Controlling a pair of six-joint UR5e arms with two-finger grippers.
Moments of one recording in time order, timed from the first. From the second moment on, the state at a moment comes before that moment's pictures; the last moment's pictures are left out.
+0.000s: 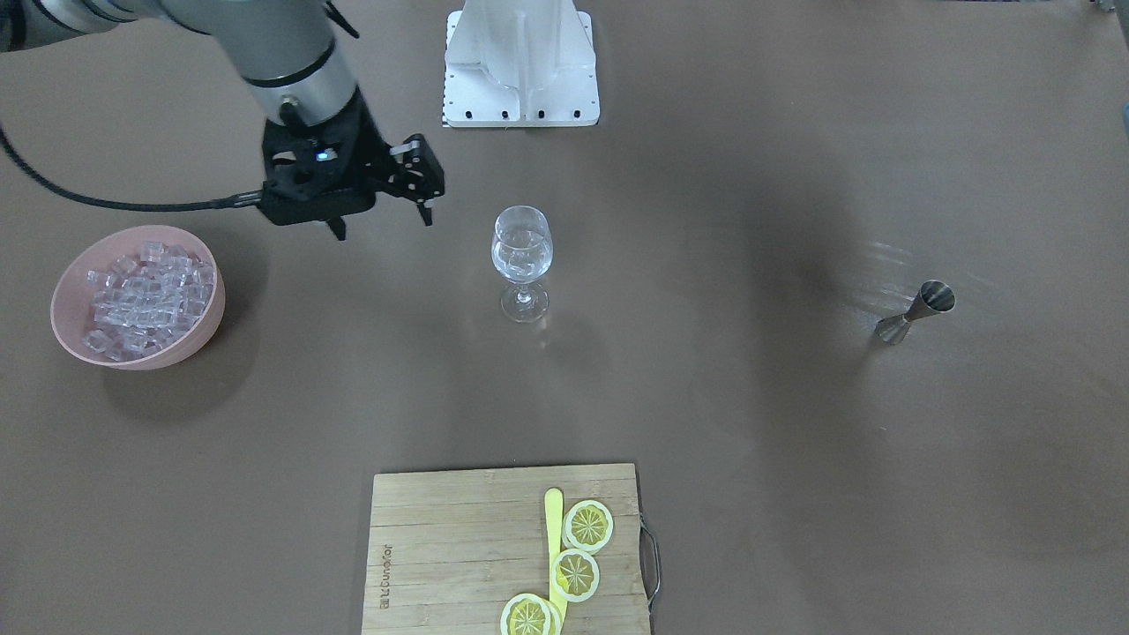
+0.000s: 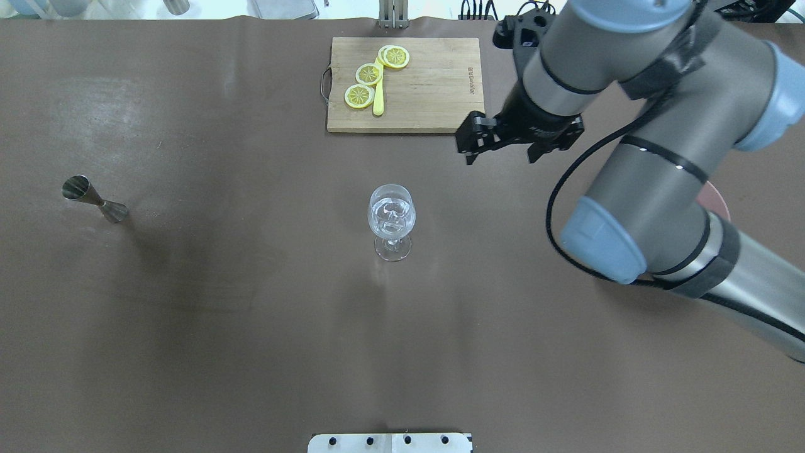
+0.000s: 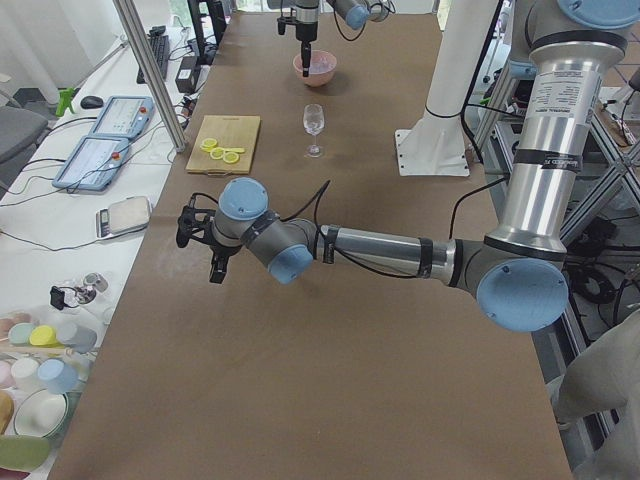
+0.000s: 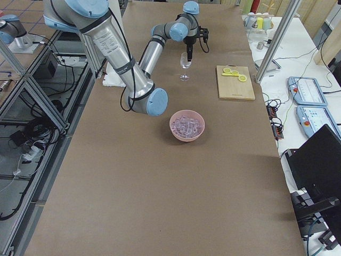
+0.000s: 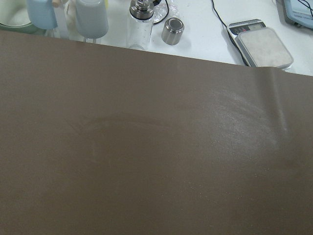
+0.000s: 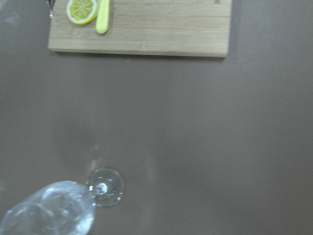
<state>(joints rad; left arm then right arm) -1.45 -1.72 -1.52 -2.23 -2.32 -0.61 0.84 -0.96 1.94 -1.81 2.11 0.86</state>
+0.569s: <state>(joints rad) -1.50 -1.70 -1.51 -2.10 -2.33 -0.33 1.17 -1.14 1.81 -1.80 2.21 0.27</state>
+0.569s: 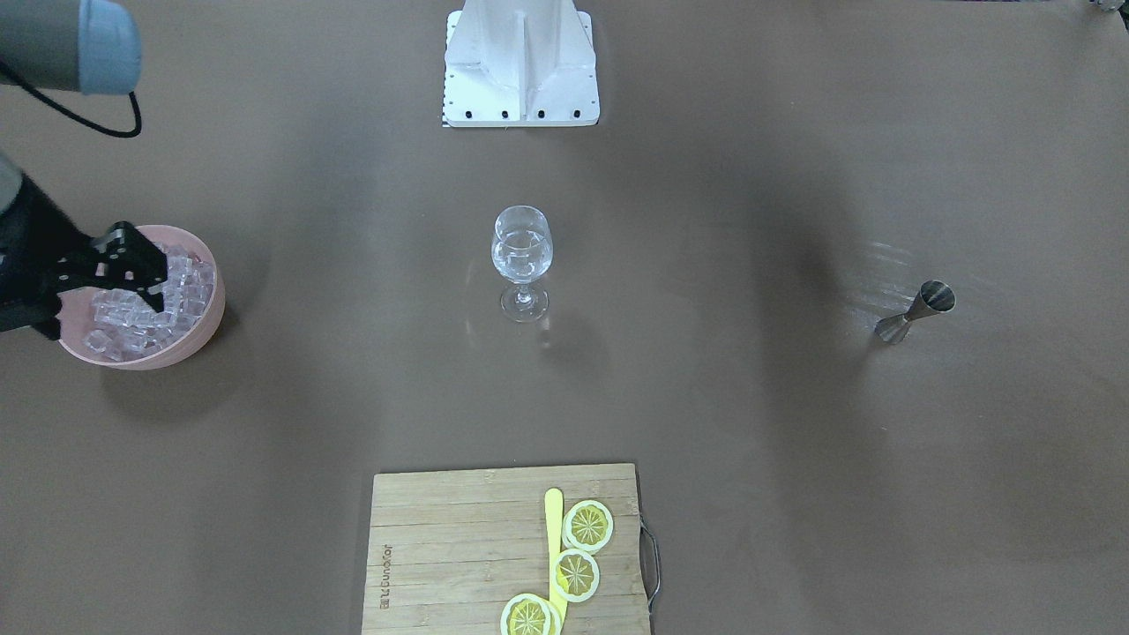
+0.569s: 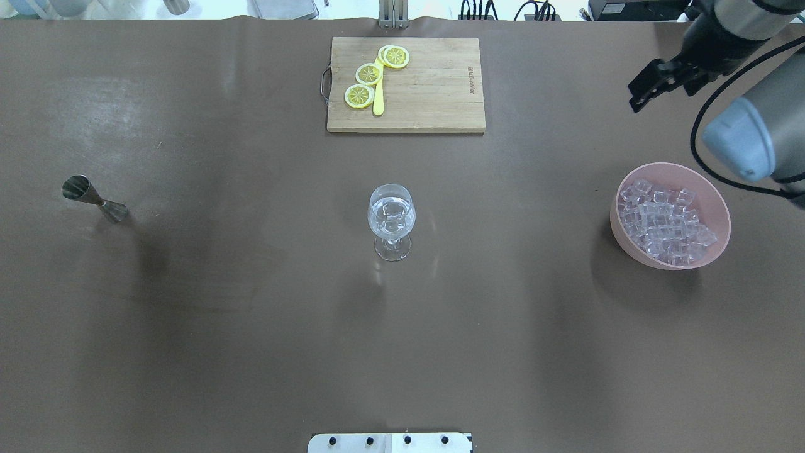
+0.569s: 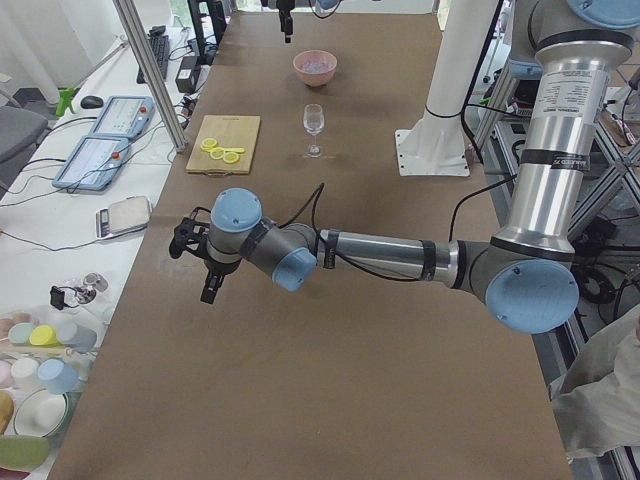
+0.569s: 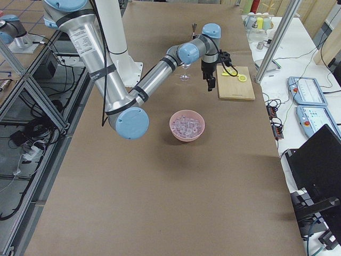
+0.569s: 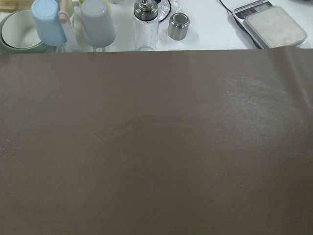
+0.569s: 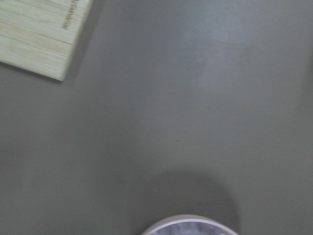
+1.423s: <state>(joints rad) -1.54 -1.62 -1.56 -1.97 -2.45 -0.31 1.53 -1.29 1.57 -1.79 2.28 -0.30</state>
